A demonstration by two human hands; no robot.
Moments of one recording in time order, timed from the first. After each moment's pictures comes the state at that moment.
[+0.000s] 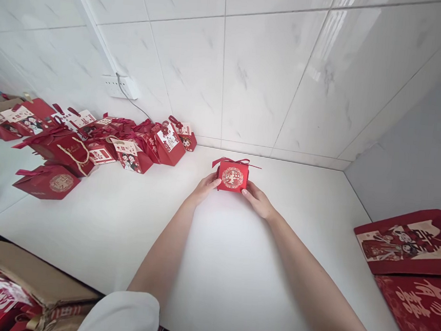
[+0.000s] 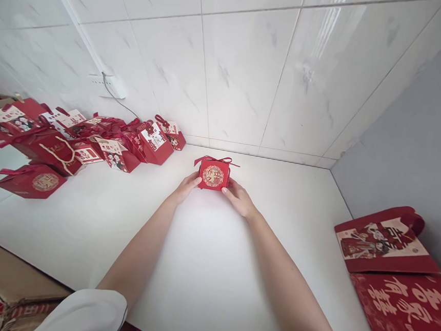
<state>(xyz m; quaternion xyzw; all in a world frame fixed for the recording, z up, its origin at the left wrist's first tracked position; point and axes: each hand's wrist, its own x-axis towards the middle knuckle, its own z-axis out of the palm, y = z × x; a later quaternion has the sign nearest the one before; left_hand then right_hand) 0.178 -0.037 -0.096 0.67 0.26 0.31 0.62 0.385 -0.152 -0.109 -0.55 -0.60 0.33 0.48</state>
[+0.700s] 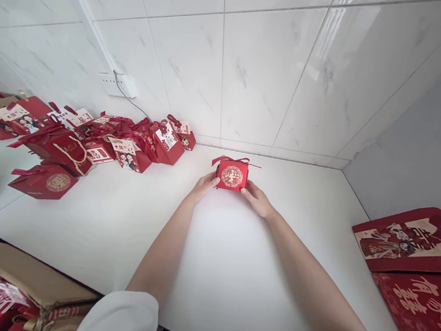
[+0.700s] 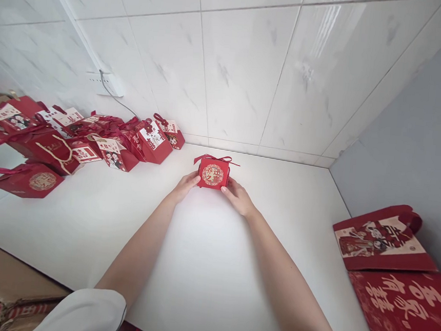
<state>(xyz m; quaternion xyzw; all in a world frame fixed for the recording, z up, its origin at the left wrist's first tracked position) 0.178 -0.040 -0.091 0.66 0.27 0.31 0.63 0.386 -0.153 -0.110 -0.55 -0.60 0.33 0.47</state>
